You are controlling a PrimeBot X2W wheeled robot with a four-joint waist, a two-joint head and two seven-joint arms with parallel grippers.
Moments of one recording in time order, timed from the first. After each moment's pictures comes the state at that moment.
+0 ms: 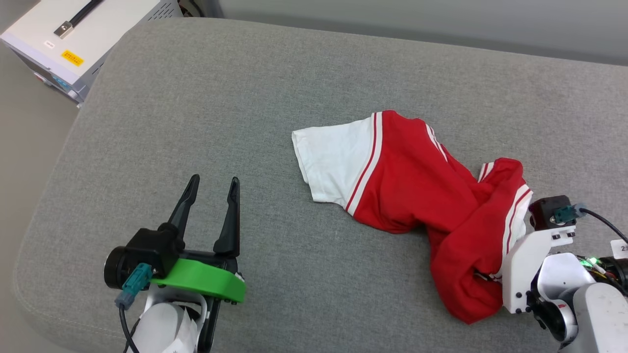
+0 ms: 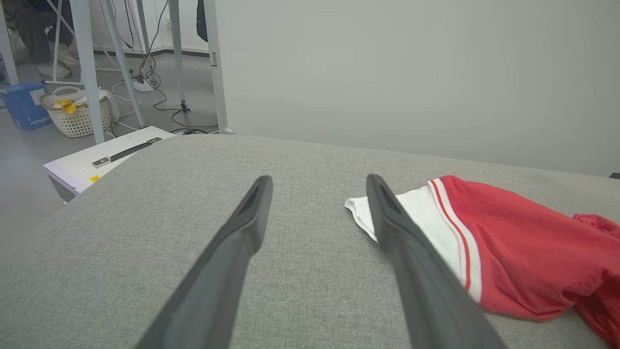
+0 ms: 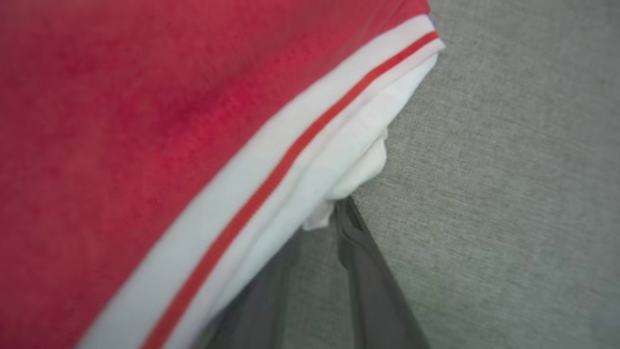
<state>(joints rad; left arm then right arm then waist) -0.14 0.09 -0.12 0.09 -0.23 -0.13 -0.26 -0.17 -0.17 0.02 0.17 0.17 0.13 0.66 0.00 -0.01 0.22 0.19</state>
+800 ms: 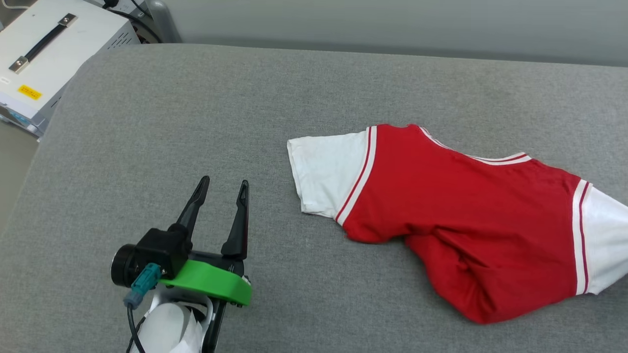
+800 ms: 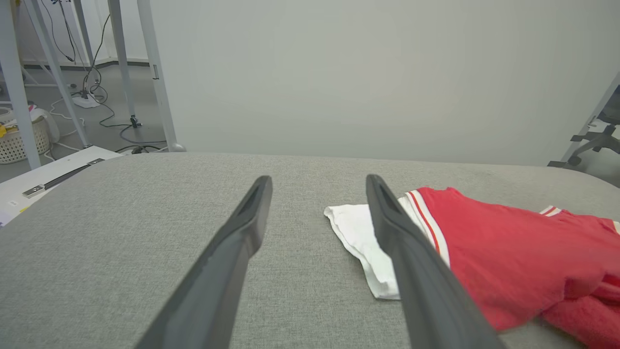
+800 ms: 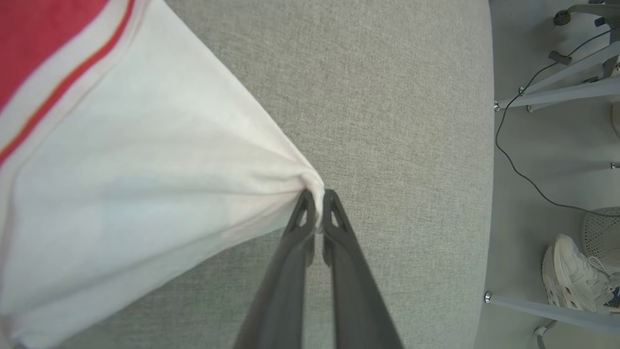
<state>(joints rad) -0.13 0.10 -0.15 0.09 -0.23 -0.13 -0.26 -0.26 -0.59 -0.04 0.42 0.14 0.13 0.52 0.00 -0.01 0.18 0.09</state>
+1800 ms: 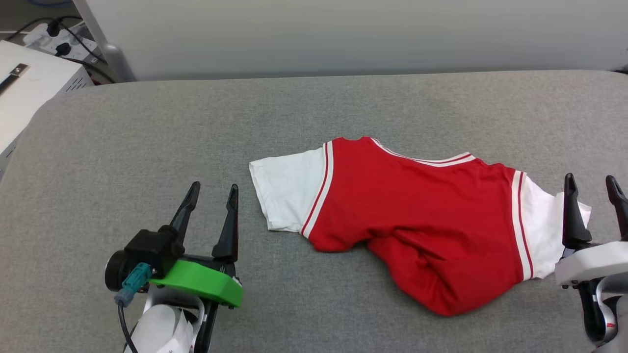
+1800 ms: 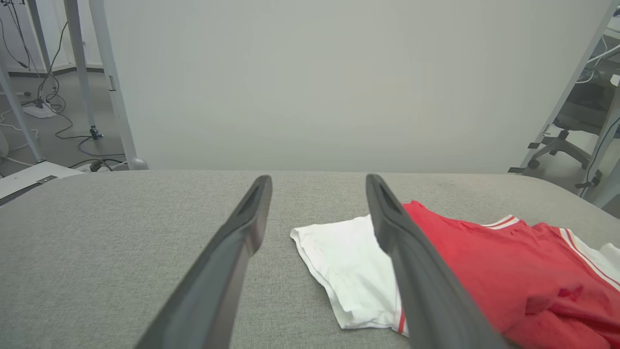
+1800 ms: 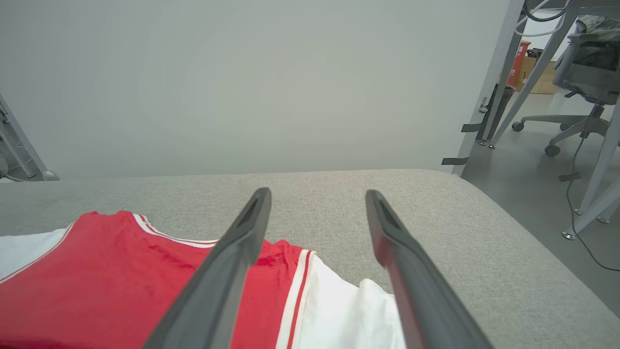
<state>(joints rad) -0.14 0.13 -0.14 0.13 -0.28 -0.13 -0.26 -0.17 -0.18 -0.18 0.22 0.17 0.13 -0.22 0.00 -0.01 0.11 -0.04</state>
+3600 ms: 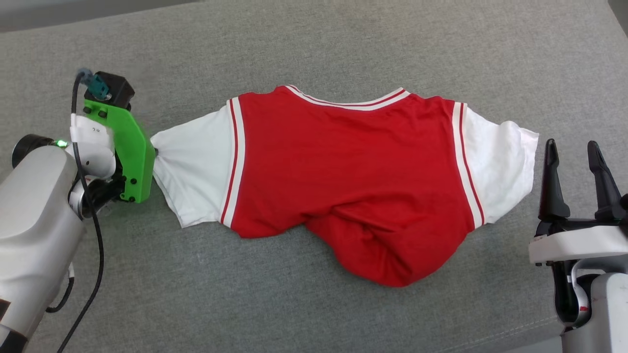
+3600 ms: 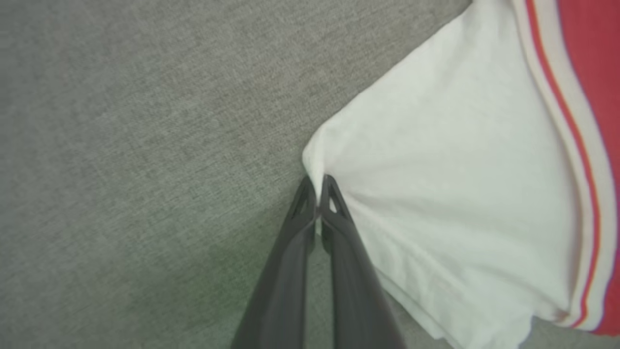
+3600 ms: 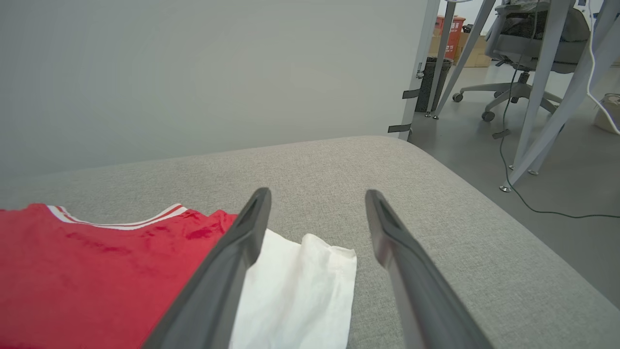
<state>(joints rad) -0.86 0.61 -0.70 0.59 -0.84 -0.13 0.62 -0.20 -0.05 -0.17 0.07 0.15 0.13 -0.25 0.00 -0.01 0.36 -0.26</state>
